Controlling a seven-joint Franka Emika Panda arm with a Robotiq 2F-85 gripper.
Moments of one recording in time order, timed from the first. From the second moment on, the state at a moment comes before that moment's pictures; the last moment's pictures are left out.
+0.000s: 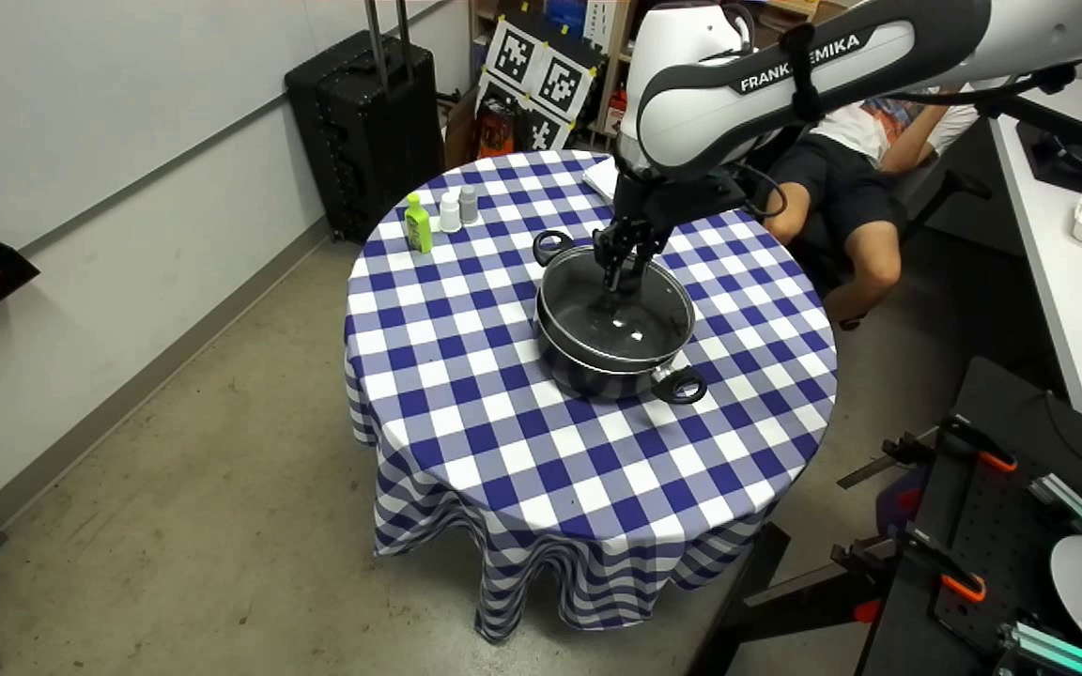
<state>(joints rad) -0.02 0.82 0.00 -1.50 0.11 2.18 0.24</state>
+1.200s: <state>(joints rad) -0.02 0.83 0.01 -1.48 0.15 2.18 0.24</state>
